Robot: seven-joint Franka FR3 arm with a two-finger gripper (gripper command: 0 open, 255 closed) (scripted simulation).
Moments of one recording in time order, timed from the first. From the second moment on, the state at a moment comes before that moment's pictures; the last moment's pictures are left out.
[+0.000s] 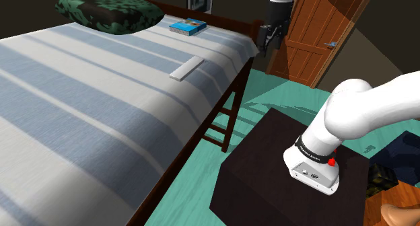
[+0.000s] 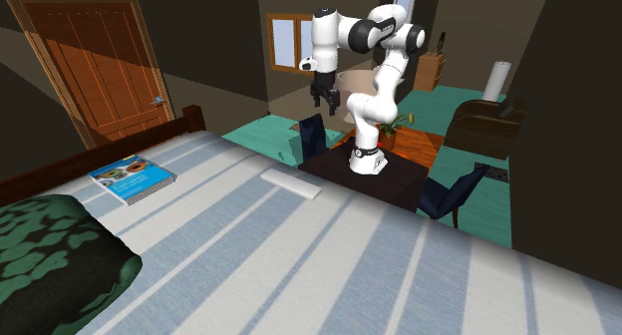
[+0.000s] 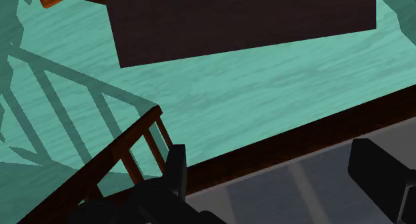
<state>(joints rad) 0.02 -0.75 -0.01 -2.42 -0.07 1.56 0.14</state>
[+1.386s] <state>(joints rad) -0.07 -0.15 0.28 -2.11 0.05 1.94 1.04</state>
